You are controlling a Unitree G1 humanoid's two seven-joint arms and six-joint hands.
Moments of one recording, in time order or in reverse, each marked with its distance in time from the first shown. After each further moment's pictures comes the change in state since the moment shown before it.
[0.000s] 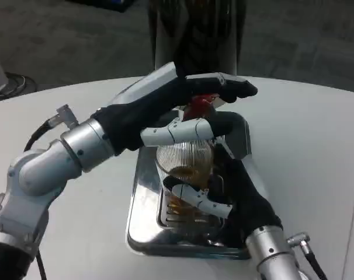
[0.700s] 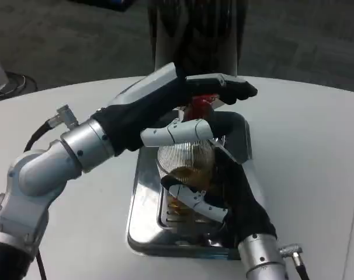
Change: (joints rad) left arm 0.001 0.001 -0.001 0.002 0.000 -0.005 0.000; right arm 0.019 0.059 0.012 0.041 -0.024 -0.052 -0.129
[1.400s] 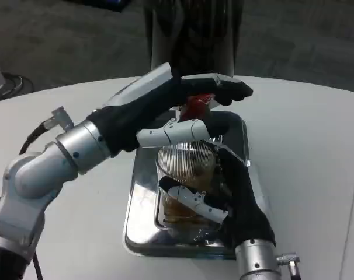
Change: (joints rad) left arm 0.020 0.008 0.012 -0.024 0.000 0.008 0.012; right arm 0.012 0.033 0.018 0.033 -0.043 -0.046 -0.140
